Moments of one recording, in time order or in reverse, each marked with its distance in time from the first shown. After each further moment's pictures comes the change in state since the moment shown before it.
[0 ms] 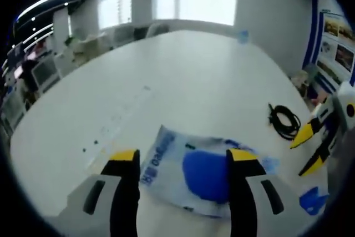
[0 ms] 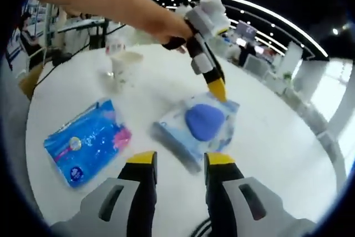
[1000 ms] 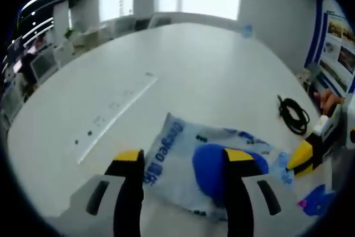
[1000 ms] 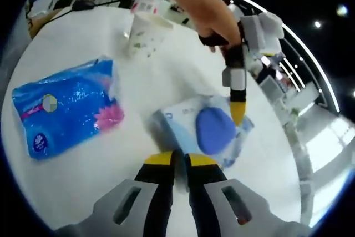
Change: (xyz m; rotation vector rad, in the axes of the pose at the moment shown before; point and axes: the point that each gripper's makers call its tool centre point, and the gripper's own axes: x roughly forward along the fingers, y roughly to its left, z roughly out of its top) left arm 0.020 0.007 -0.019 -0.021 0.050 -0.004; right arm 0.033 0.006 -0.007 -0.347 0.065 0.051
